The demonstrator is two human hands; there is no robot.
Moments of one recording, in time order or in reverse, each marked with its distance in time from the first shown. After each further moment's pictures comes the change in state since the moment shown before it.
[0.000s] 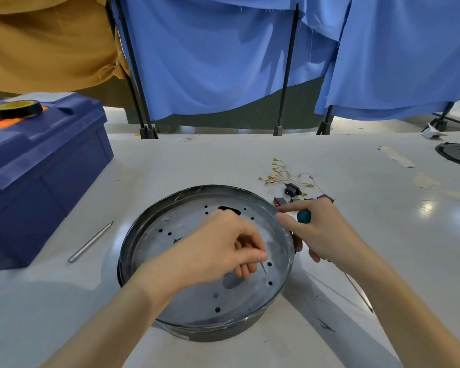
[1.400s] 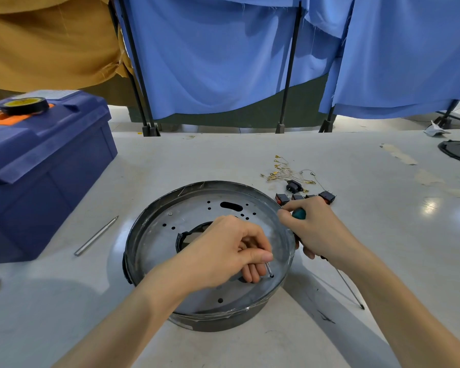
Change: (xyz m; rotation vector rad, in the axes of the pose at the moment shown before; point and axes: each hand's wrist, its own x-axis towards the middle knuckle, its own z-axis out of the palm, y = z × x) left_hand -0.006 -0.009 0.015 -0.117 0.007 -0.031; right_hand -0.003 -0.008 0.010 0.031 -0.010 0.034
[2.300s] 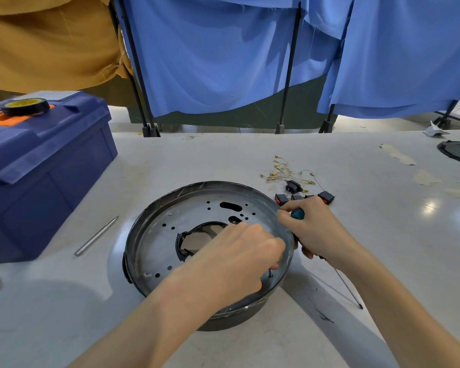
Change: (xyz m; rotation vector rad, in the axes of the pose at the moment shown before) left_hand 0.004 0.022 0.017 1.018 -0.044 0.205; right_hand 0.001 0.001 0.001 -0.011 0.003 0.019
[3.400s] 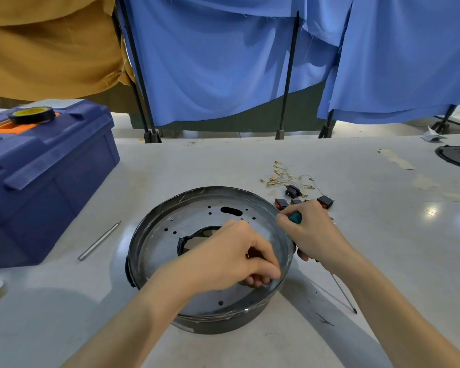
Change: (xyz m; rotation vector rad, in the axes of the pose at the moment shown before) left_hand -0.006 -0.018 -0.002 -0.940 -0.058 -0.168; right_hand -0.001 -0.001 0.003 -0.030 0.041 -0.029
